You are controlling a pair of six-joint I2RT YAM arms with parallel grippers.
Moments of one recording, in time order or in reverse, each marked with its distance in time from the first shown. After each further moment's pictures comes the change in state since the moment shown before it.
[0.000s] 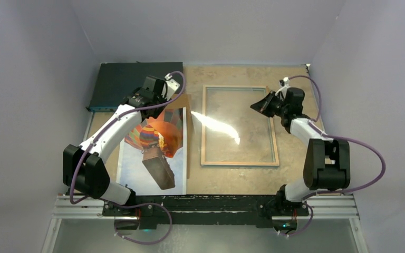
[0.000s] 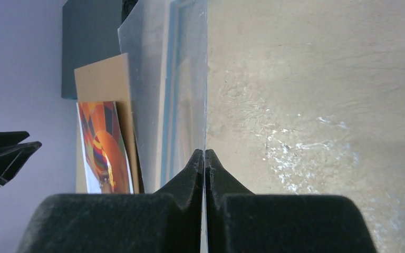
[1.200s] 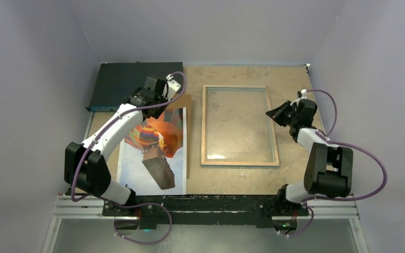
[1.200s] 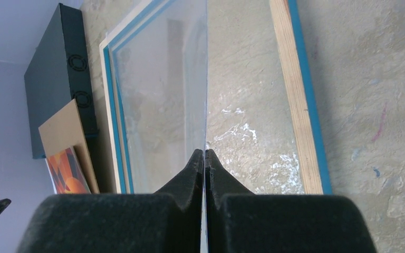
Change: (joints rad) left arm 0.000 0.021 0.000 0.007 0.023 -0.003; right arm -0.156 -0.085 -0.174 0.061 0.134 0.024
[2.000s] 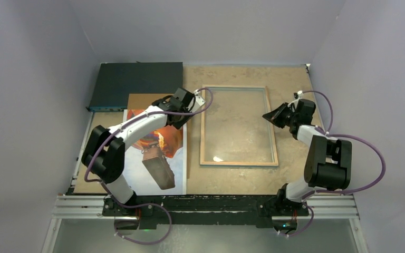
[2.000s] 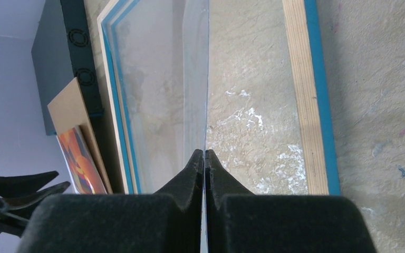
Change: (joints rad) left arm -0.200 0.167 0.003 0.051 0.014 -0.053; right arm -0.011 0.080 0.031 -0.039 -0.113 -0.006
